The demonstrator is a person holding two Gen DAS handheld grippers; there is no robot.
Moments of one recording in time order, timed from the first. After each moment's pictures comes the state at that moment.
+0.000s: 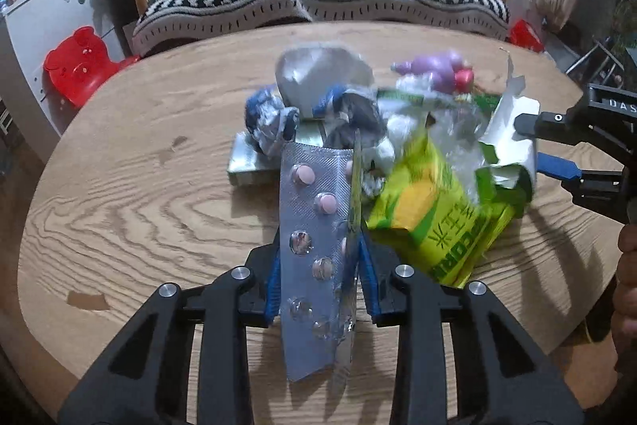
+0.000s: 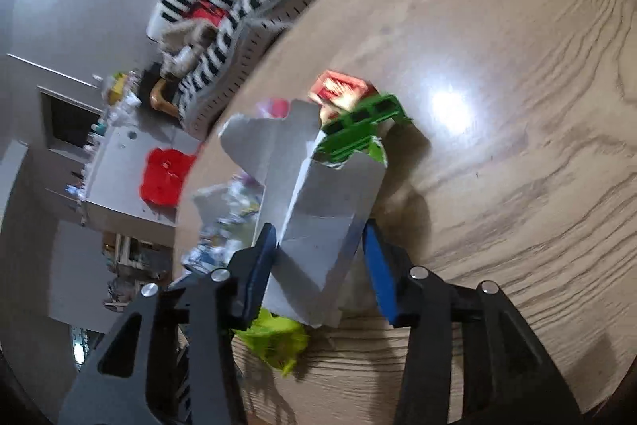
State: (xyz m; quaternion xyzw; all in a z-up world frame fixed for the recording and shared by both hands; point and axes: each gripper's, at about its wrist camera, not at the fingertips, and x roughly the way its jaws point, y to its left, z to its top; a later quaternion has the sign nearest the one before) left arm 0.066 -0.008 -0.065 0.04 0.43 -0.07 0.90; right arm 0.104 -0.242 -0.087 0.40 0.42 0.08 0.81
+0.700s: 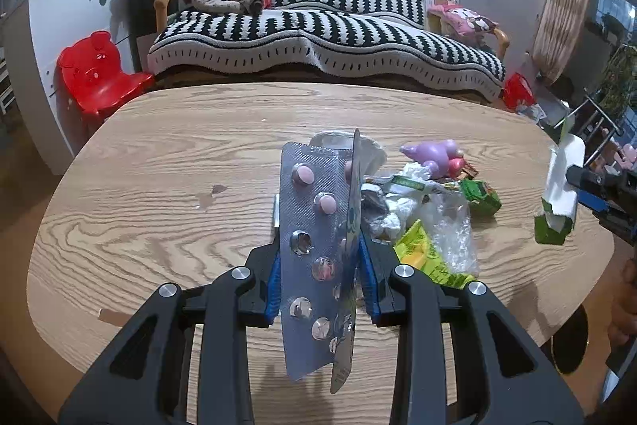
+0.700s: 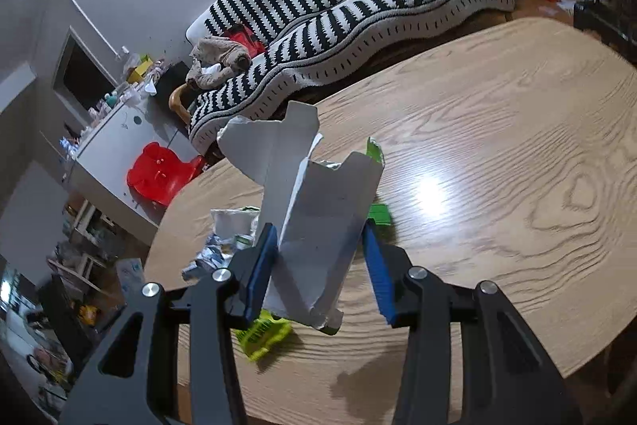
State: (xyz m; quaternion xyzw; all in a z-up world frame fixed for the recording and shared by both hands) left arm 0.058 0.031 -0.007 -0.02 0.37 -0.08 0.92; right arm 0.057 -0.263 -0.008 0.25 0.35 0.07 0.90
